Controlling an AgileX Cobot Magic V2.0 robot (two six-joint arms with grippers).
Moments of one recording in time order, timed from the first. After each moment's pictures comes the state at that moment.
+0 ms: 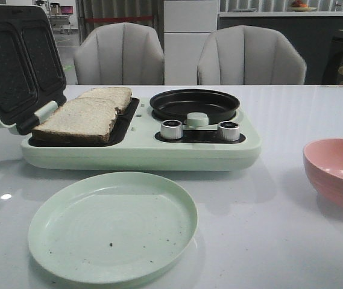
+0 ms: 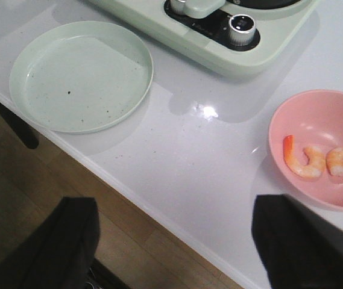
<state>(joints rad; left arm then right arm) -0.94 0.62 -0.72 0.30 0.70 -0.41 0.49 0.53 -0.57 0.10 0.76 -0.09</state>
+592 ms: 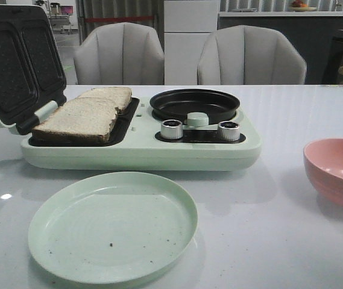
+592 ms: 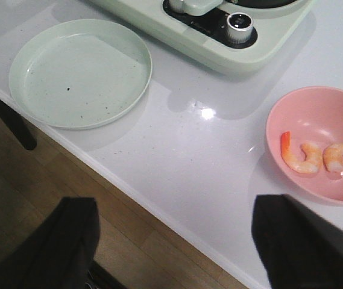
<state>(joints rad) -0.94 0.77 -0.81 0.37 0.86 -0.41 0.49 0.50 -0.56 0.10 0.77 -0.09</state>
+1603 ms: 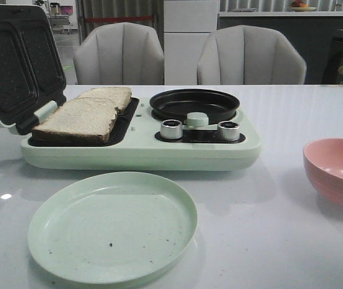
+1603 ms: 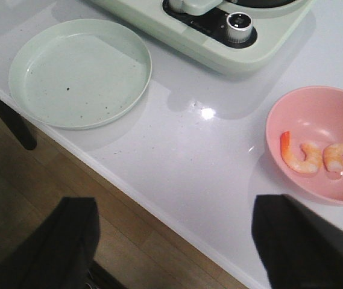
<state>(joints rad) 0.24 1.18 -0.99 -0.42 0.97 0.35 0.49 0.50 -0.56 0.10 0.77 -0.09</state>
